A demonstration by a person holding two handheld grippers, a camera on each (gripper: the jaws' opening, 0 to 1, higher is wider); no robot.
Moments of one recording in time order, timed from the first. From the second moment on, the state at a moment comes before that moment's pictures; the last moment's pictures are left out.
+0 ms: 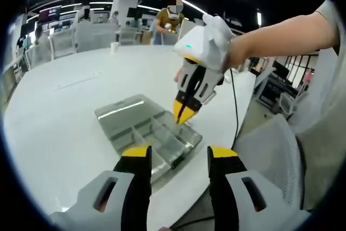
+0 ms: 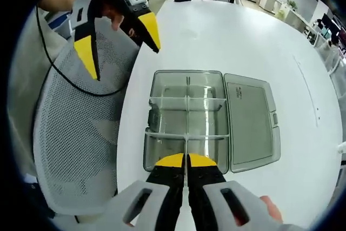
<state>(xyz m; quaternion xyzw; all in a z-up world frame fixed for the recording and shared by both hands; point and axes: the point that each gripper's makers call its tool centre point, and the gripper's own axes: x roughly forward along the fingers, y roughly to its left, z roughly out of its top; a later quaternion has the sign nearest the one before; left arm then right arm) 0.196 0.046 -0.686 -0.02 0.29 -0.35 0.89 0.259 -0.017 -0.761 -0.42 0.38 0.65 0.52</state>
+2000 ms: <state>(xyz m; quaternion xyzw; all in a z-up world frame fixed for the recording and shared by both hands) 0.198 0.051 -0.693 -0.02 0.30 -0.35 0.89 0.260 -0.019 -0.794 -0.43 0.38 0.63 0.52</state>
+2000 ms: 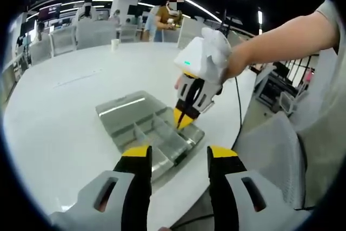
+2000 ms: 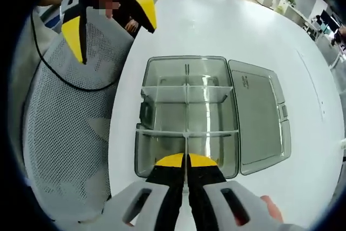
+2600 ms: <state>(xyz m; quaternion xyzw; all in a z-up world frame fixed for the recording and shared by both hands) 0.194 0.054 -0.691 -0.01 0.30 -0.35 0.89 0.256 -0.027 -0.787 -0.42 0.38 0.62 0.55</state>
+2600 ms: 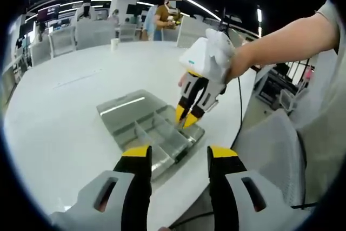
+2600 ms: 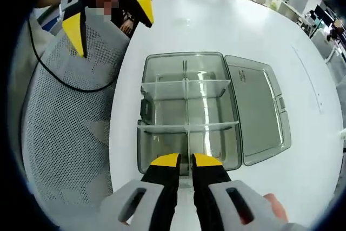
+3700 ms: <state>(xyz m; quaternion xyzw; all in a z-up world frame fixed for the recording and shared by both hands) 0.178 0.104 -0.701 0.03 0.32 -0.35 0.88 0.233 -0.034 -0.745 -0.34 0.33 0.59 0.65</state>
